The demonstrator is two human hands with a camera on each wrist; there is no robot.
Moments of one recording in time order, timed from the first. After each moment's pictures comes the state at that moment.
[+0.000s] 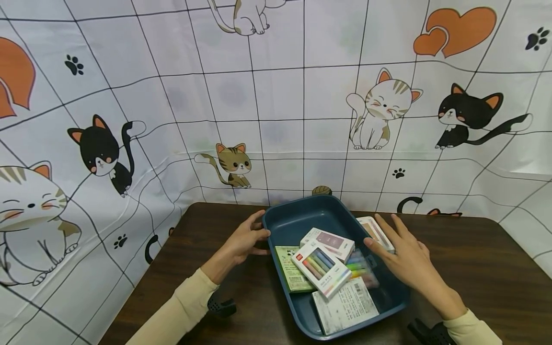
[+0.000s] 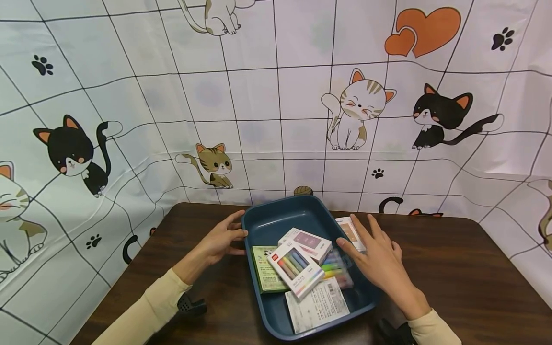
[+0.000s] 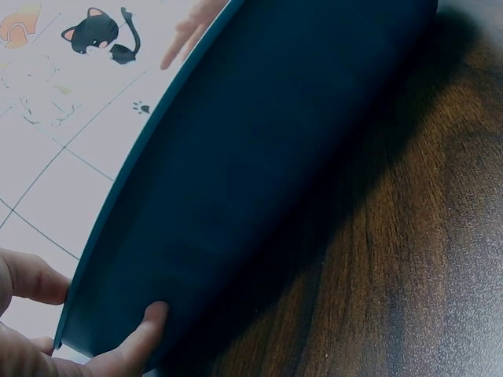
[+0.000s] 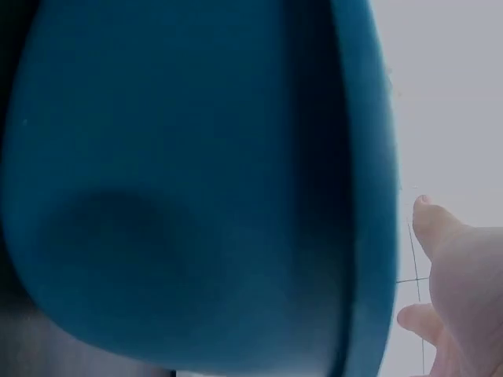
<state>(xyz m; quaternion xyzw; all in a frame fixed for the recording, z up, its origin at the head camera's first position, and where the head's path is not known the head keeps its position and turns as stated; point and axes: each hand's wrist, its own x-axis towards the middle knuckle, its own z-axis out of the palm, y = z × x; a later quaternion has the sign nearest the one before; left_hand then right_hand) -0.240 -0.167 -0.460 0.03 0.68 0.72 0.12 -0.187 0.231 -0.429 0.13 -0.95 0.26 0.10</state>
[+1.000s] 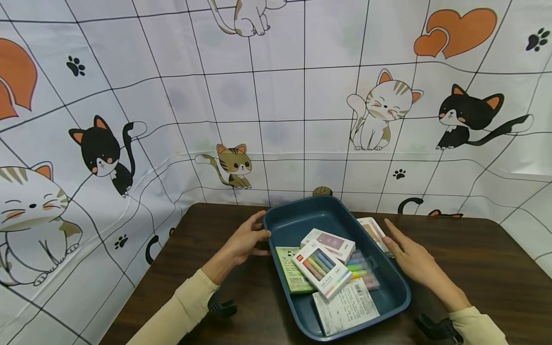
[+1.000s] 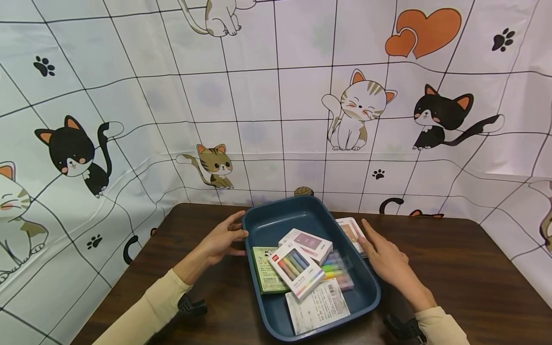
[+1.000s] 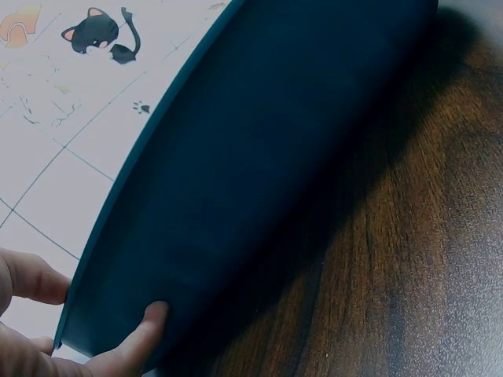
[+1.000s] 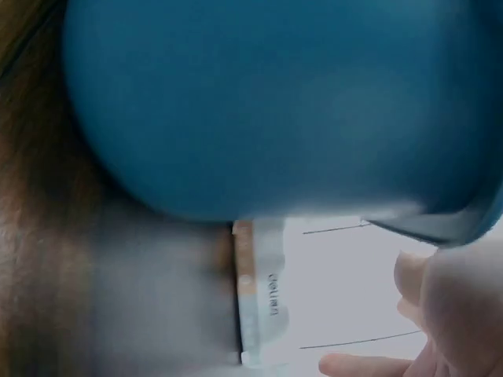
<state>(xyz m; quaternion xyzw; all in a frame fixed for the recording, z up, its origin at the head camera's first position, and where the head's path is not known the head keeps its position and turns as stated) -0.239 -0.168 -0.460 0.03 0.69 0.72 0.12 -0.209 0.263 -0.457 0.13 -0.95 0.28 0.02</state>
